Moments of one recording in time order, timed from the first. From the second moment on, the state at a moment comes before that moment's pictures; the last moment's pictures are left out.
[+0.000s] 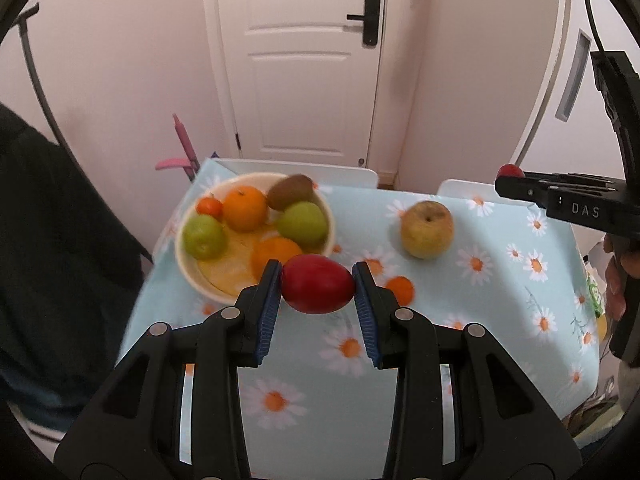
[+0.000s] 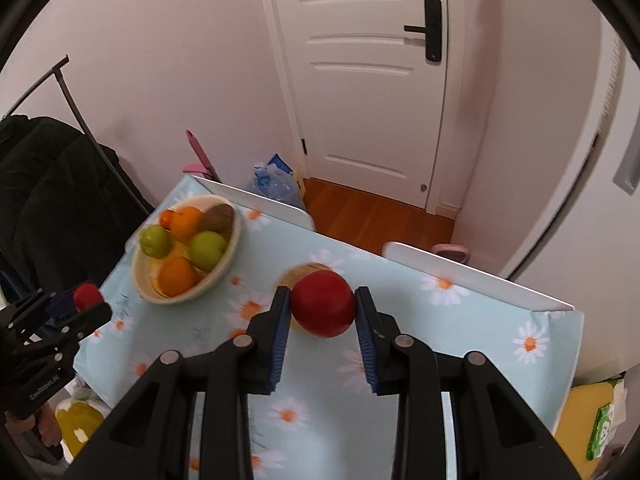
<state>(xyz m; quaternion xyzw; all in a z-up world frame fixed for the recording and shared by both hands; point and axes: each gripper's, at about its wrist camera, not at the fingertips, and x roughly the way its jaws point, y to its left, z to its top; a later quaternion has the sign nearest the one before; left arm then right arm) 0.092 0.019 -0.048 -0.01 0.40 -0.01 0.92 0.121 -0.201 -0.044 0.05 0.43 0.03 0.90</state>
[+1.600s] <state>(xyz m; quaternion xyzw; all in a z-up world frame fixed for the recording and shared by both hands) 0.141 0.127 -0.108 0.03 0.40 -0.08 0.91 0.185 -0.058 -0.092 0.09 0.45 0.01 0.89</state>
